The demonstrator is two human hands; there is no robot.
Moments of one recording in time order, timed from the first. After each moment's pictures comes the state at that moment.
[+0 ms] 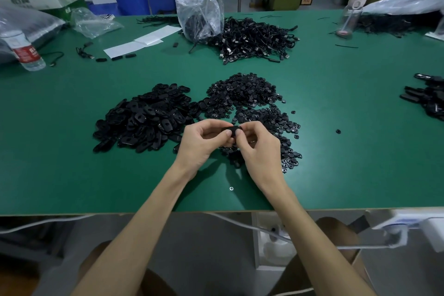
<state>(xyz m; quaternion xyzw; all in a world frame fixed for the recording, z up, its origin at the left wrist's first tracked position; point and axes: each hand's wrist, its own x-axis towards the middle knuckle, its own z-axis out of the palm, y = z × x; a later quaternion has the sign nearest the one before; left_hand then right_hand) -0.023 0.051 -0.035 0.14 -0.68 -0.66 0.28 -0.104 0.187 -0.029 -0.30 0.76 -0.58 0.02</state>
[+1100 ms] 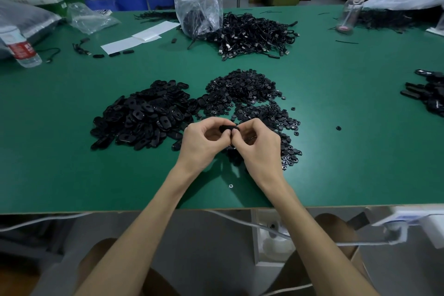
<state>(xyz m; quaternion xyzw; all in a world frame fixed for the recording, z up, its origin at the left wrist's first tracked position) -0.025 0.060 -0.035 0.15 -0.77 -0.53 0.31 -0.105 0.185 -0.033 -0.32 0.76 -0.56 -0.01</state>
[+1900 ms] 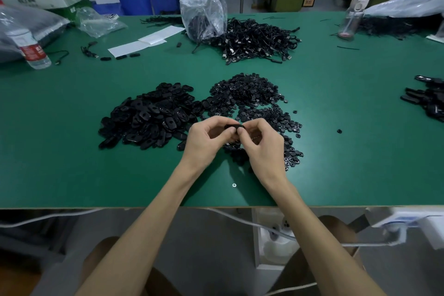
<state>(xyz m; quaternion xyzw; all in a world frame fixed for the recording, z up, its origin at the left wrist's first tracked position) -0.022 0.059 -0.029 0.11 -0.75 -0.57 0.31 -0.106 0.188 -0.030 -0.32 0.75 -0.58 0.00</state>
